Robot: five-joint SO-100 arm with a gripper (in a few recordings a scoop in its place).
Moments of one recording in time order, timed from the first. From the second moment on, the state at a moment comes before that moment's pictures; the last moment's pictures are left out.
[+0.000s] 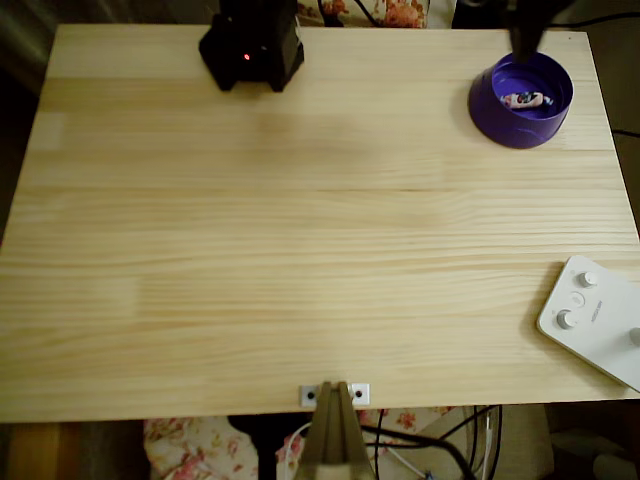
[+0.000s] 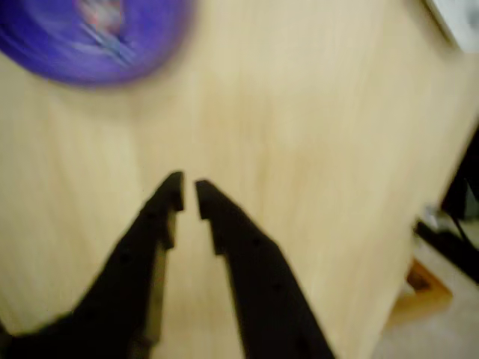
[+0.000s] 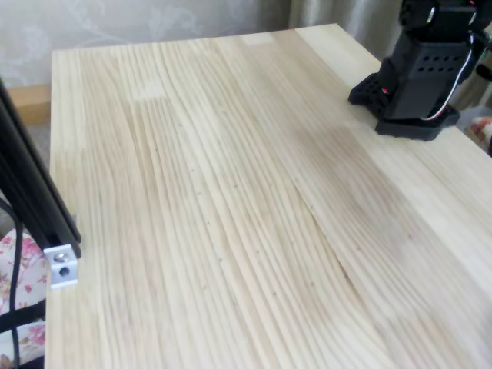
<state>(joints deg) -61.3 110.6 93.1 72.2 -21.6</state>
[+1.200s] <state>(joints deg) 19.3 188.4 160.7 75.8 -4.5</state>
